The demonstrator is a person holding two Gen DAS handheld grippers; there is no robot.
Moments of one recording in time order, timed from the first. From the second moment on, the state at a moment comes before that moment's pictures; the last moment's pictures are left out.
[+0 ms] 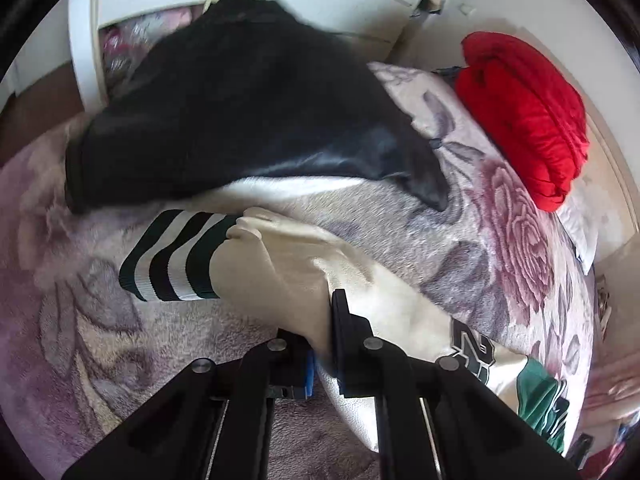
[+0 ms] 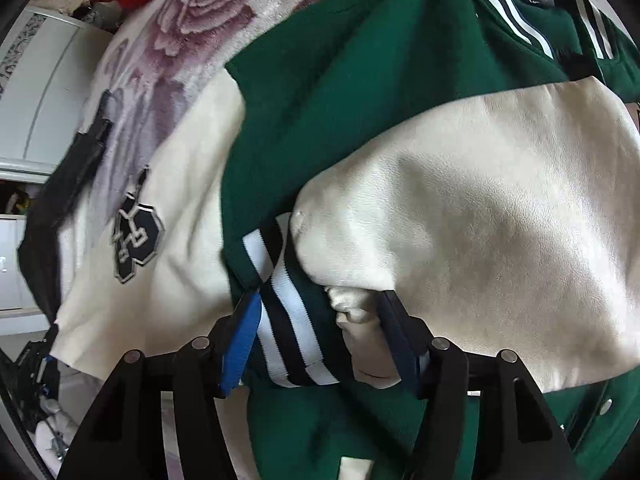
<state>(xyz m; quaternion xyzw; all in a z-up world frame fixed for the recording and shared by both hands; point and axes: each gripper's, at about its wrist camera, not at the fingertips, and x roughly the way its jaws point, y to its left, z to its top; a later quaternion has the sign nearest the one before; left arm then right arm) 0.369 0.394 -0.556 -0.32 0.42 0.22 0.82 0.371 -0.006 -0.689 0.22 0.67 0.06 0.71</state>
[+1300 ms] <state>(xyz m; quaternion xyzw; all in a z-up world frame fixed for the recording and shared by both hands) 0.372 -0.280 -0.553 0.03 0.63 -0.22 0.74 0.129 -0.496 -0.632 0.33 0.63 -0.17 0.68</state>
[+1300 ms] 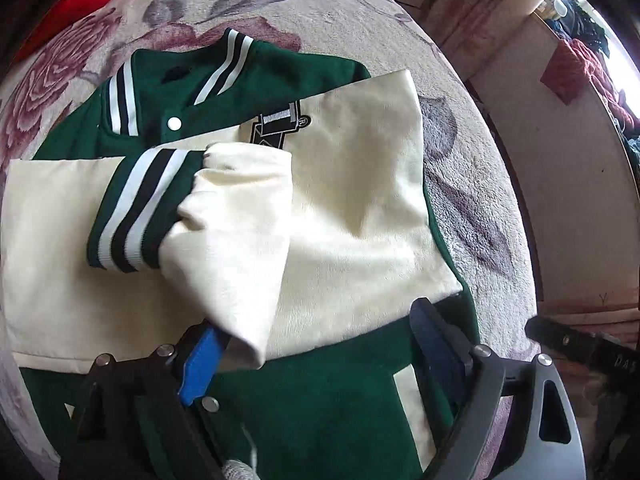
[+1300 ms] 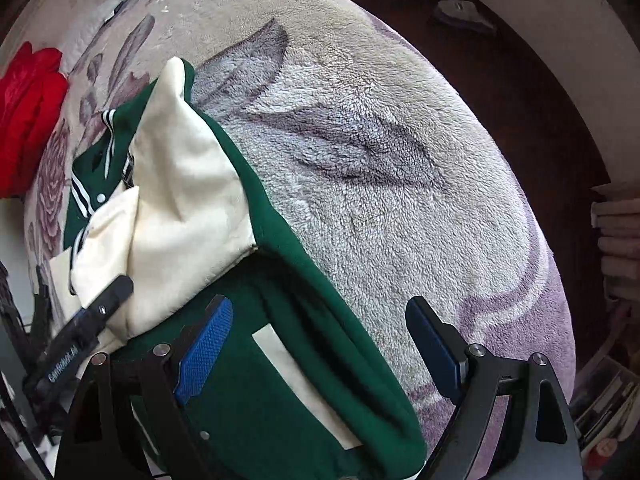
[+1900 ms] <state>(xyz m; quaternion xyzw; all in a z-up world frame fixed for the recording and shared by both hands) 0.328 -0.026 -0.629 0.21 0.62 0.21 0.73 0.325 -0.254 -0.663 0.17 0.68 0.09 0.71</state>
